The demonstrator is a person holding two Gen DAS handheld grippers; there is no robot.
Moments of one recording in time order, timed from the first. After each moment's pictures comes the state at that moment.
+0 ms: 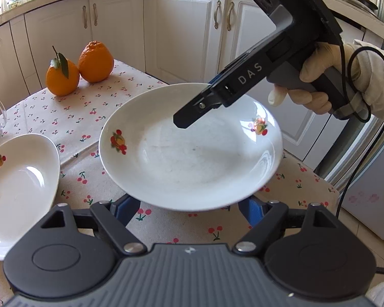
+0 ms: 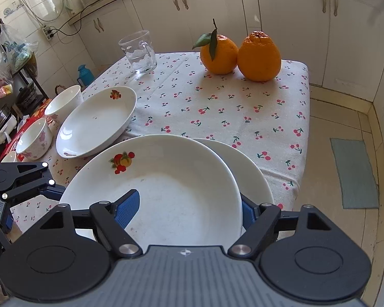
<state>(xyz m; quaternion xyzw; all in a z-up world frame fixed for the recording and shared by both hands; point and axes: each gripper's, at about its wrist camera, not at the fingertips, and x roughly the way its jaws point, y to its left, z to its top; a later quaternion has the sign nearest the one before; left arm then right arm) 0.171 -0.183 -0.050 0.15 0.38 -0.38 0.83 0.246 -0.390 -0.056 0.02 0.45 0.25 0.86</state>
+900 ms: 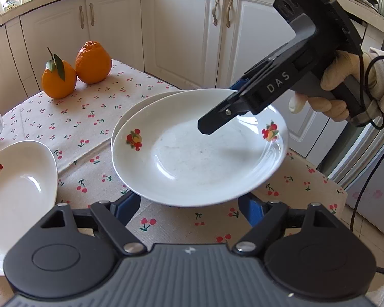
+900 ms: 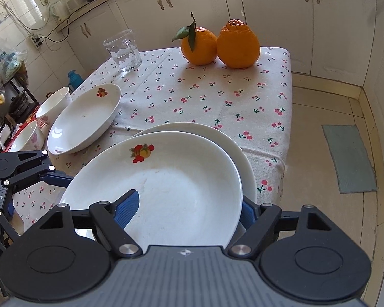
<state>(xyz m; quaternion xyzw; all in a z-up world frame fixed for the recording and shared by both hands) 0.181 -0.190 -0.055 0.16 0.38 -0.38 0.82 0.233 -0.410 -0.066 0.05 0.46 0.23 0.86</state>
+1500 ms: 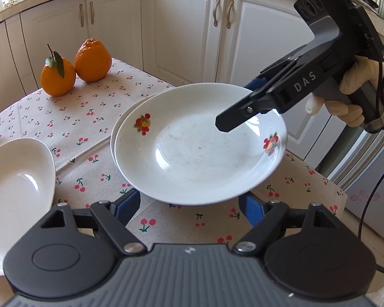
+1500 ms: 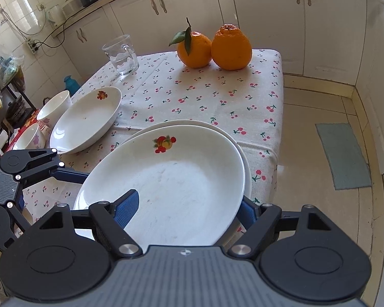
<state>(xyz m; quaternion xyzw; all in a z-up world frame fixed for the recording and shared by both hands) 0.186 -0.187 -0.058 0.15 0.38 -0.39 0.82 0.214 -0.414 -0.058 0.05 0.45 0.21 0.87</state>
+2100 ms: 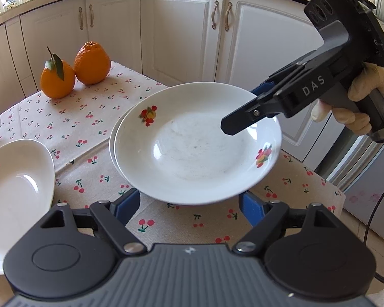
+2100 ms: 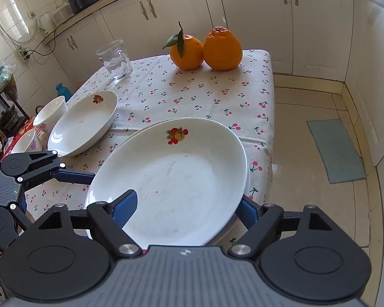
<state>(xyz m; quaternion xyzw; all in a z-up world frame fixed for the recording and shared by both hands) 0.181 -0.187 -0.056 0.15 0.38 -0.39 0.83 0.199 -0.413 -0.055 0.07 0.44 0.18 0.87</state>
